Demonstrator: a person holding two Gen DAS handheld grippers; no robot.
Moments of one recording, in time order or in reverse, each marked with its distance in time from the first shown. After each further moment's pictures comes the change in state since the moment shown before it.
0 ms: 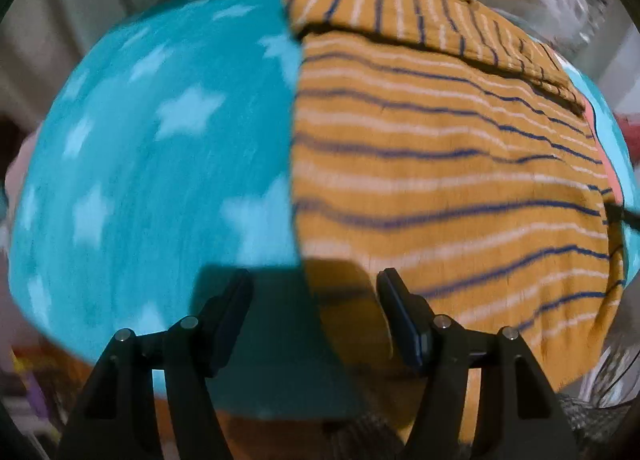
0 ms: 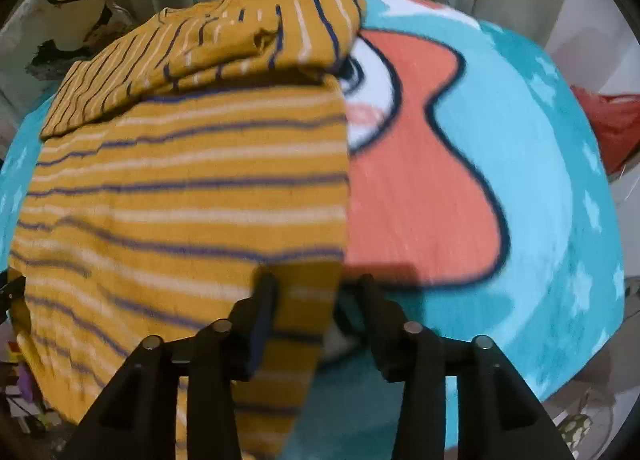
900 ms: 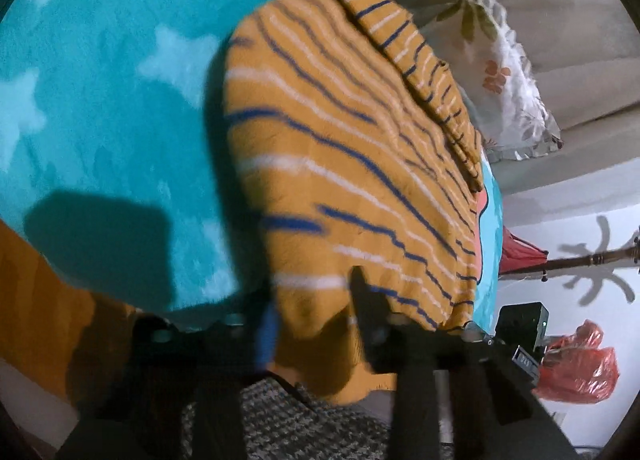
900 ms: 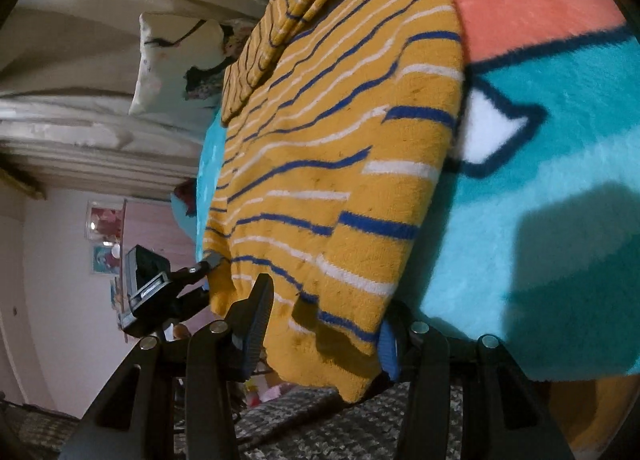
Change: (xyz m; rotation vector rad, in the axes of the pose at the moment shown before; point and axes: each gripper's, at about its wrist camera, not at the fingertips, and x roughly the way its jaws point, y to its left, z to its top) left arm 0.001 -0.013 -0.057 -0.484 0.029 -0.557; right arm 0.009 -0.025 -0.092 0.186 0.126 0.899
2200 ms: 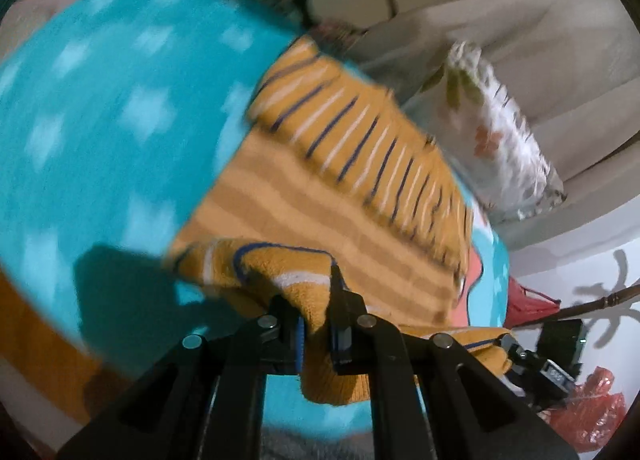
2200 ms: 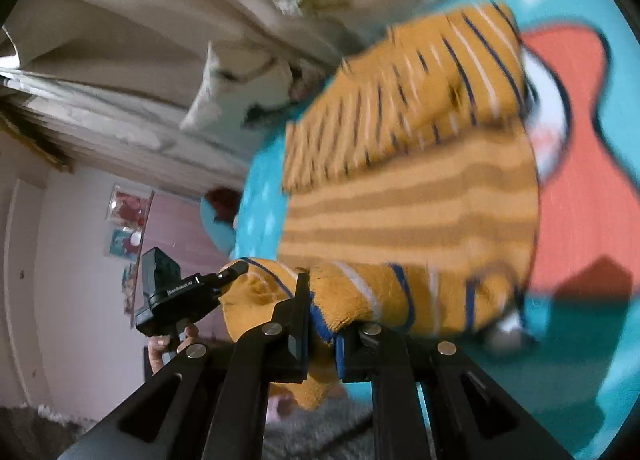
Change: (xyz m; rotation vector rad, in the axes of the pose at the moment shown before) left arm -0.050 -0.080 0.114 0.060 -0.201 0.118; right arm -0.068 0.069 0.102 -0.154 -0.093 0.059
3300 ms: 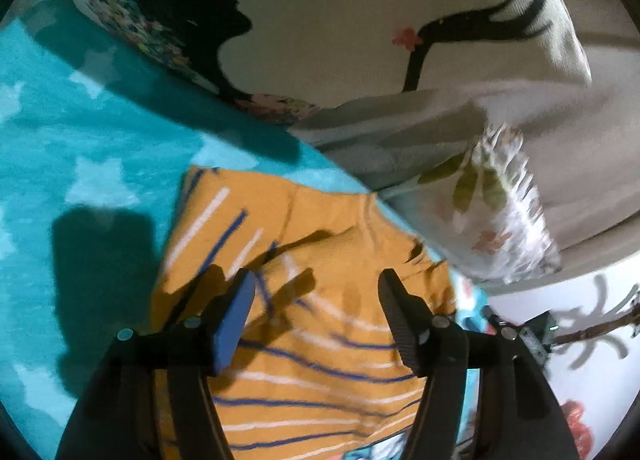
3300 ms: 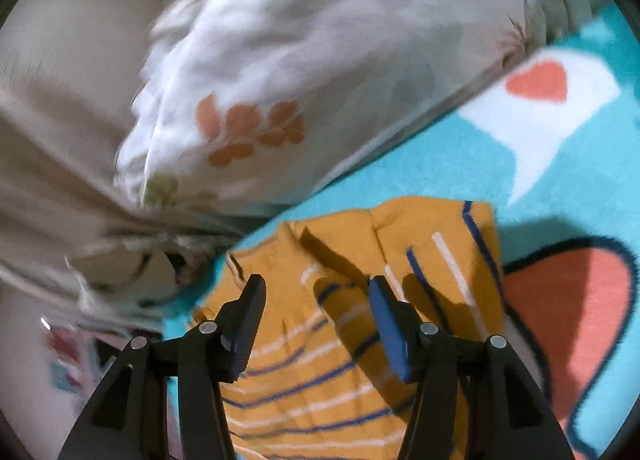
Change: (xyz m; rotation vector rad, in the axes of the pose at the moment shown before) left arm 0.114 -0.016 0.172 0.044 0.085 -0.103; right arm 0.040 -0.059 0.191 0.202 -0.256 -0.348
